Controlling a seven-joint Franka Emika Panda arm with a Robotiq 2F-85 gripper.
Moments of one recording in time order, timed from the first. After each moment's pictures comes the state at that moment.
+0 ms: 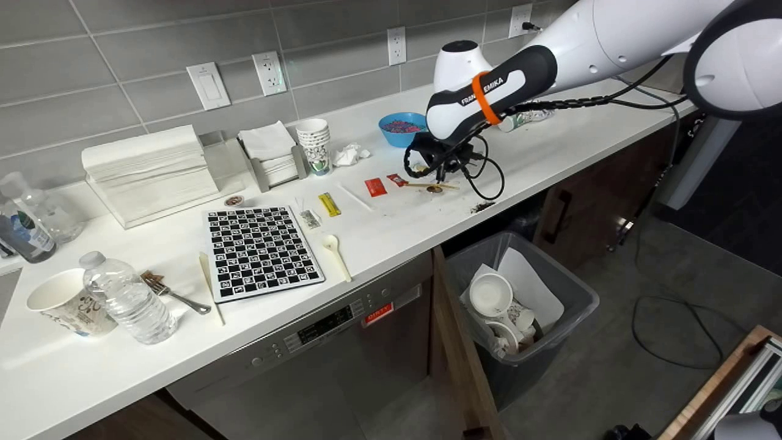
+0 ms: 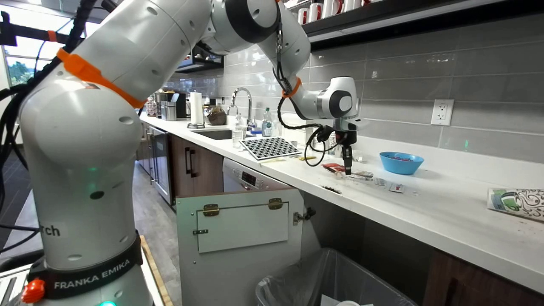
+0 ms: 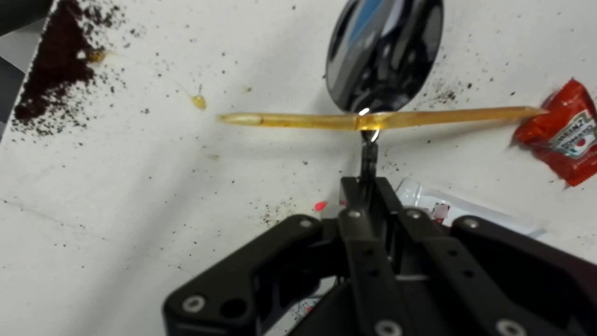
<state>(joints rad) 0.16 0.67 -0.13 -1.53 -0.02 2.39 1.00</state>
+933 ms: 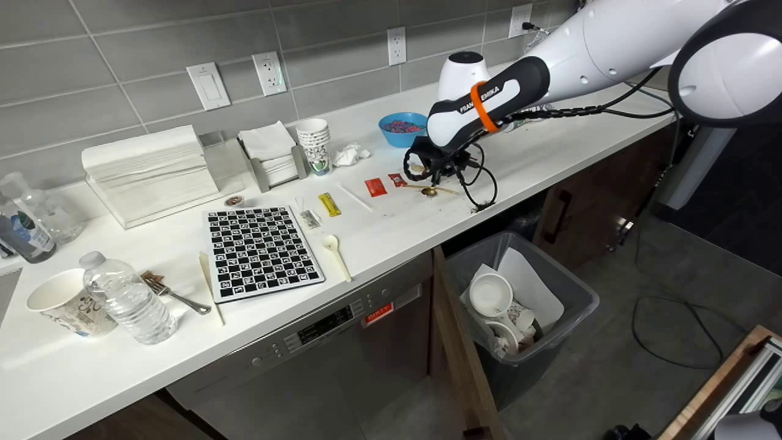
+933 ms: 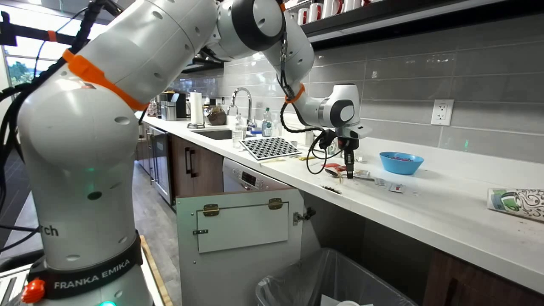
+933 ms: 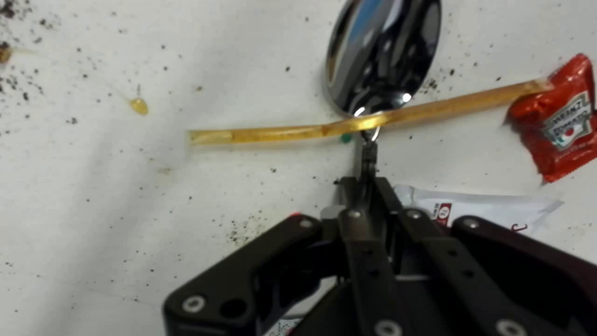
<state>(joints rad) 0.13 0.71 -0.10 -1.52 0.04 2.49 0.98</state>
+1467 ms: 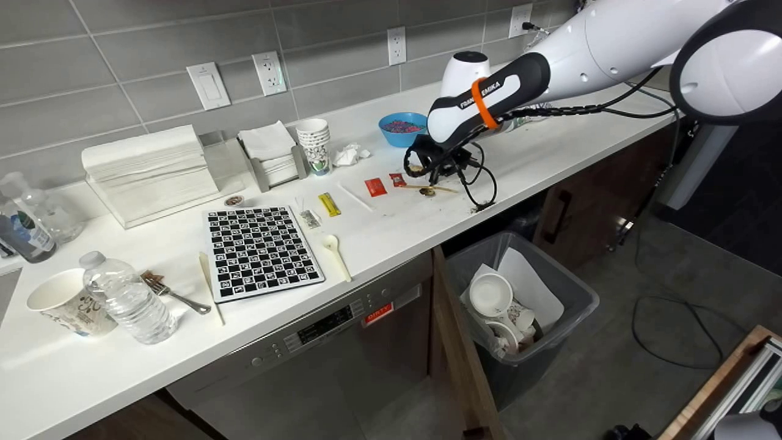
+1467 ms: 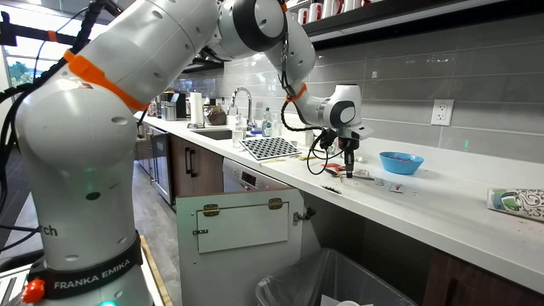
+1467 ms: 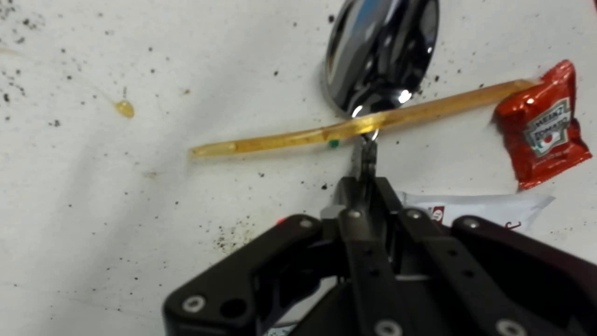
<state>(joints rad) 0.10 0.71 -0.07 -1.52 0.09 2.51 0.92</state>
